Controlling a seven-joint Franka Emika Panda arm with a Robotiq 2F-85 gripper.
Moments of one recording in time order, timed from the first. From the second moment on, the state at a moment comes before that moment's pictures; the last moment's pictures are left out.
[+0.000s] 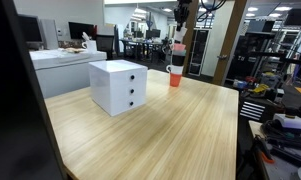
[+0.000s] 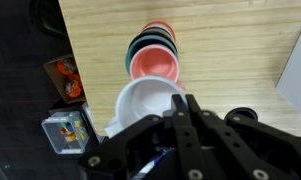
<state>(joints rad) -0.29 0.19 -0.24 -1.59 -0.03 1.92 -0.28</state>
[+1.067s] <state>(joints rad) -0.17 0.03 -0.15 -1.94 -0.09 1.95 -0.41</state>
